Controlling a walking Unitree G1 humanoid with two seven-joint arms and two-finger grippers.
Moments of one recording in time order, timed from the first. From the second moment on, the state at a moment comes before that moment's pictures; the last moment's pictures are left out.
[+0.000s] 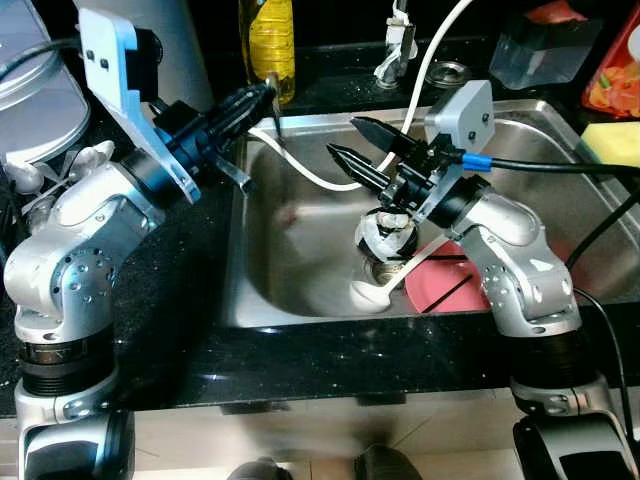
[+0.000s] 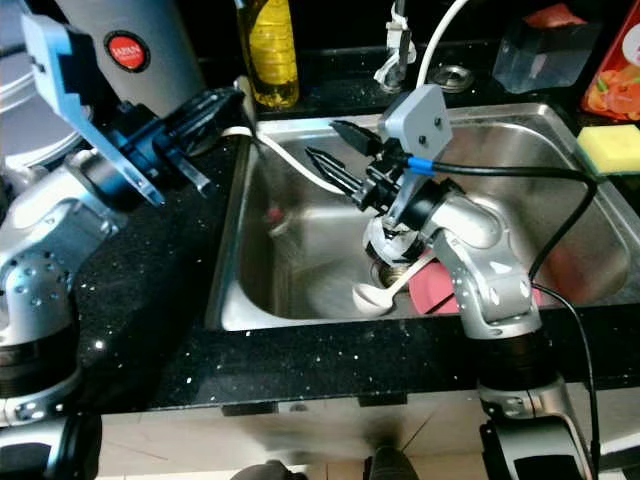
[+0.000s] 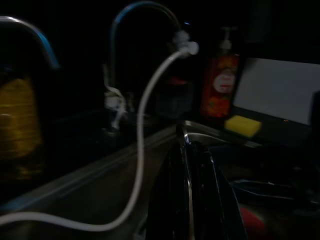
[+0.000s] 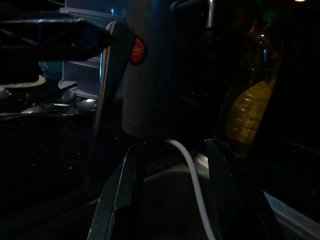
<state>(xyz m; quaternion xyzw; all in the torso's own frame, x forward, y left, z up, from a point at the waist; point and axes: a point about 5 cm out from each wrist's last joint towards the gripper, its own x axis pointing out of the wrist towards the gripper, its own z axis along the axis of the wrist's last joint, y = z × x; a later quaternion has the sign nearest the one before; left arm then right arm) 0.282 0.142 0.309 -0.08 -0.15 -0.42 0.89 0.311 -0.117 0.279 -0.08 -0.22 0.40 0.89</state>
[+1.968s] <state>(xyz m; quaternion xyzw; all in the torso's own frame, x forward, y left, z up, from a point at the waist) 0.304 0.148 0.303 -0.08 -0.13 -0.35 0.92 0.281 -0.115 0.285 0.02 -0.20 0.48 0.85</state>
